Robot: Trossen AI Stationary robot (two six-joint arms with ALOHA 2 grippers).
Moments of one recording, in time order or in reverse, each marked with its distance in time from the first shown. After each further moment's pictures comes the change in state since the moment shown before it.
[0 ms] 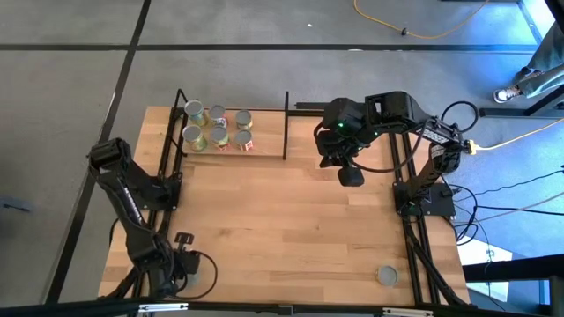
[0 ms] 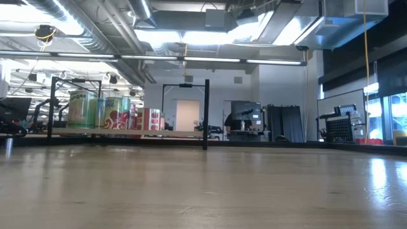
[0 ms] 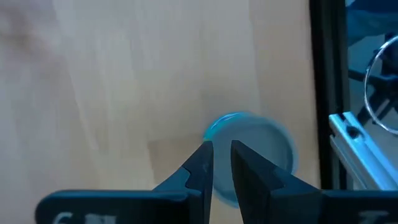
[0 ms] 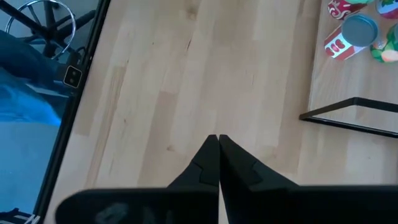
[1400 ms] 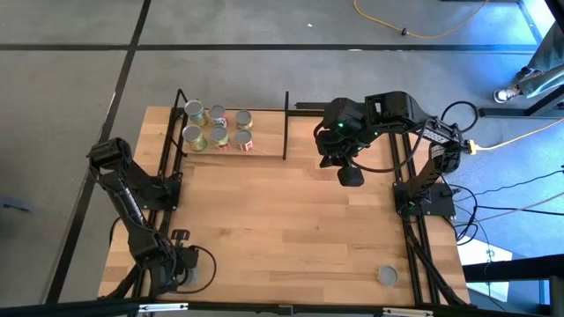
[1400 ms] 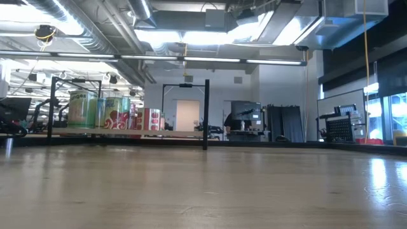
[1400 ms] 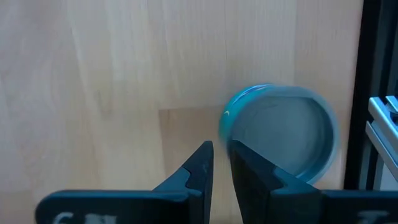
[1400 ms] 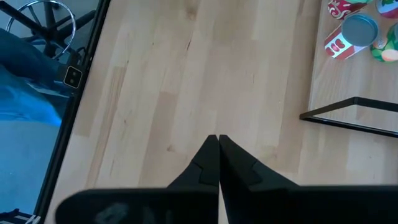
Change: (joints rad) left arm -0.006 -0.001 -0.079 0.019 0.059 -0.106; right arm 0.000 0.000 0.000 0.000 0.000 0.003
